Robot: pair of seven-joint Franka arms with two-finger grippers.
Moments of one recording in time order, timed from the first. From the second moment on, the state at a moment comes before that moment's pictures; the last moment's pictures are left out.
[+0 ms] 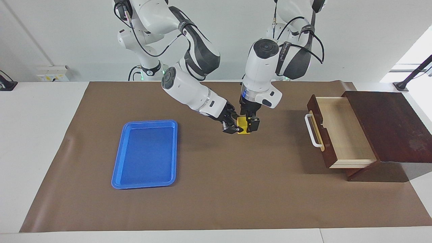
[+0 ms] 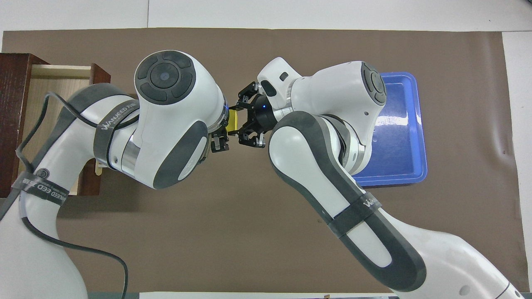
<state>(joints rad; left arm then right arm) -0.51 0.27 -0.06 -1.58 0.01 1.92 -2.24 0.47 0.39 0.05 -1.59 0.82 2.24 -1.51</state>
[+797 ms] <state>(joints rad) -0.52 0.27 -0.06 -1.59 0.03 1.91 -2.23 0.47 0.39 0.04 -1.58 0.82 2.25 -1.45</state>
